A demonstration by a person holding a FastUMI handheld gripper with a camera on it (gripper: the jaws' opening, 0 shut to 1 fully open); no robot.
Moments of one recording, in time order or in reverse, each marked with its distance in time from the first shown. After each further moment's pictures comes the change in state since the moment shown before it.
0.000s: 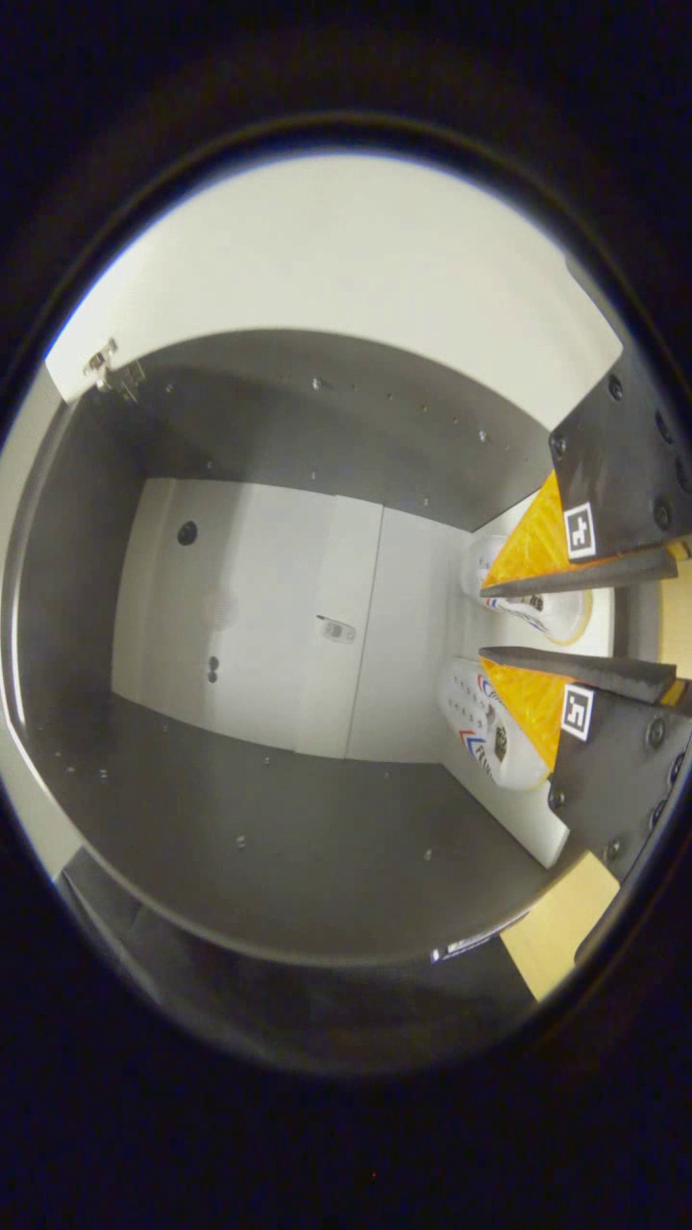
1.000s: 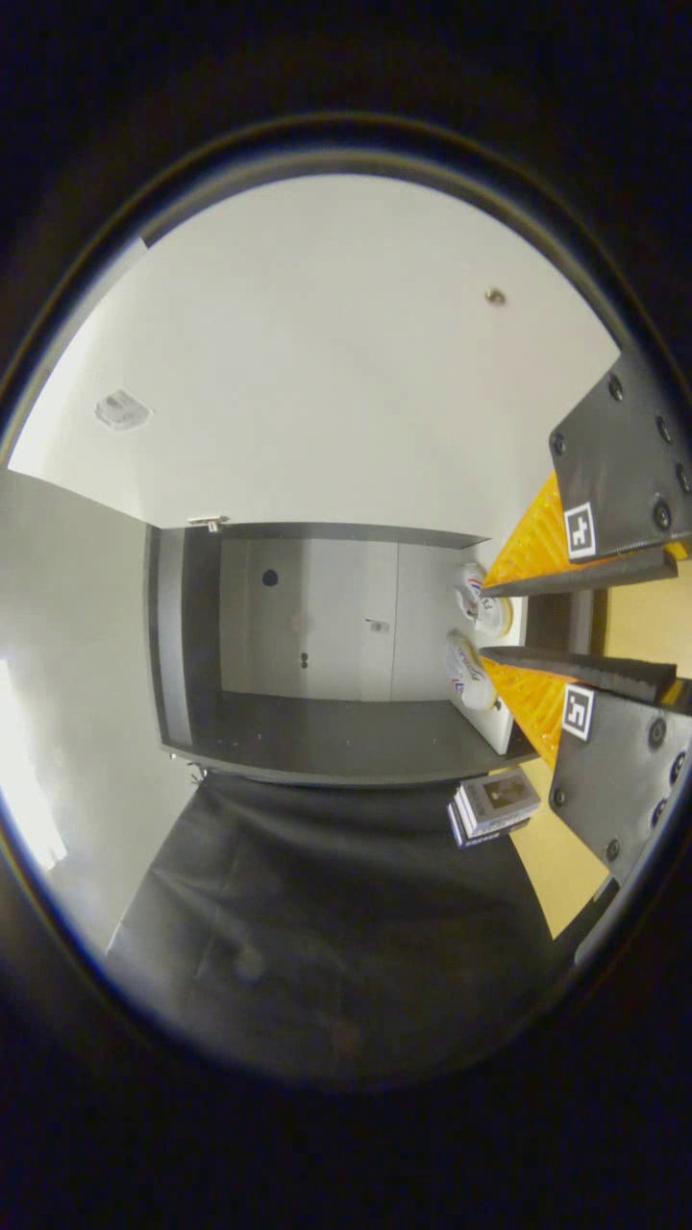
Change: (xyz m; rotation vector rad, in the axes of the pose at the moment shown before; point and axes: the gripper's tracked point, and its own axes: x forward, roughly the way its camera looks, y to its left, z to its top) arm -0.240 -0.096 0.032 0.108 -0.086 0.159
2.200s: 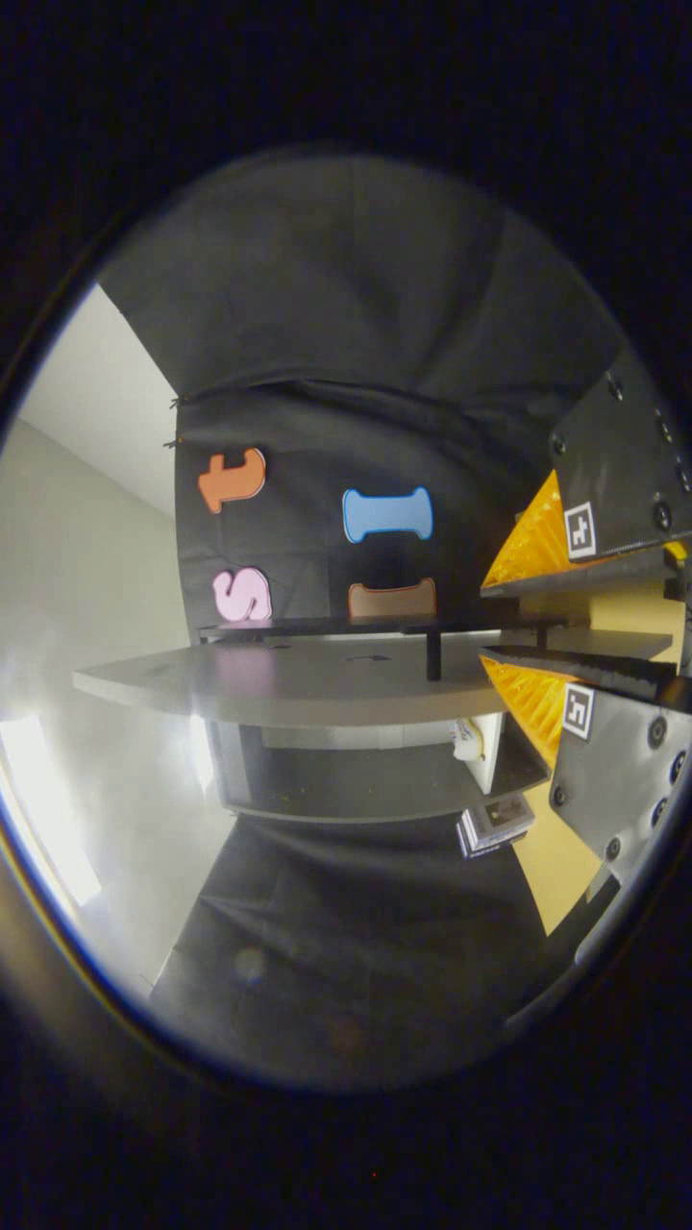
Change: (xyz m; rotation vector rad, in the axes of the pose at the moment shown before) arm -0.086 -0.149 -0.008 0.068 -0.041 -0.080
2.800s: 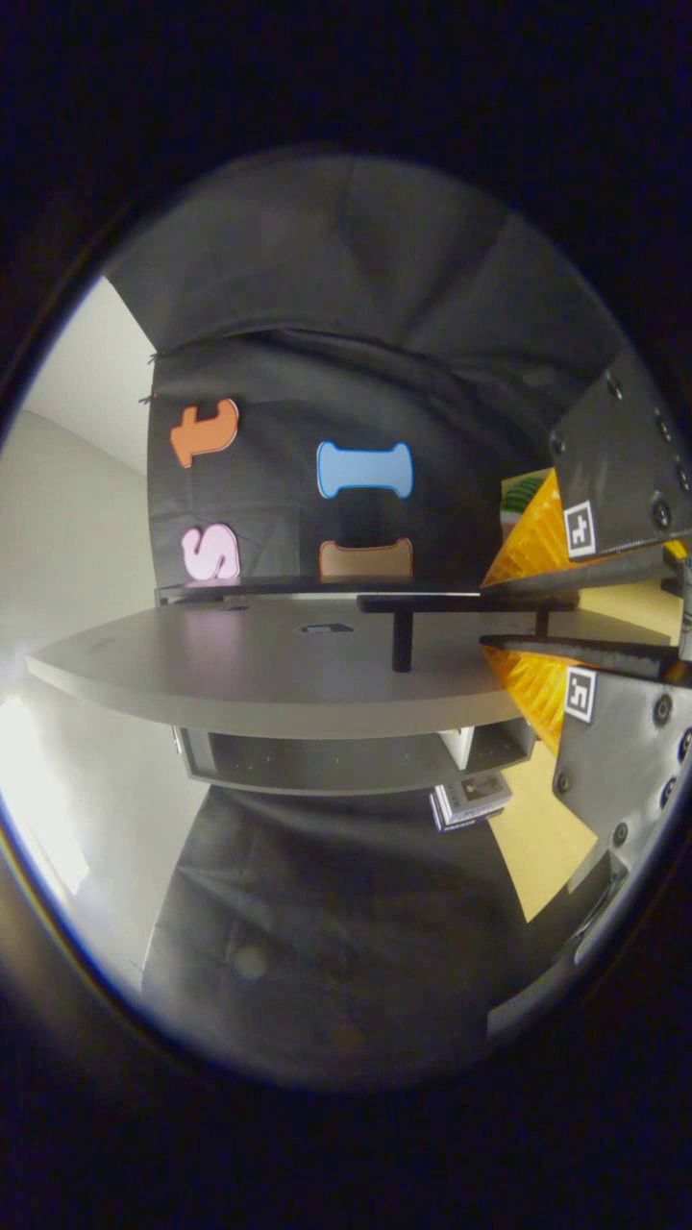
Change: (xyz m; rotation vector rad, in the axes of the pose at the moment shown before) arm 0.035 0.047 -0.035 -0.021 0.079 0.159
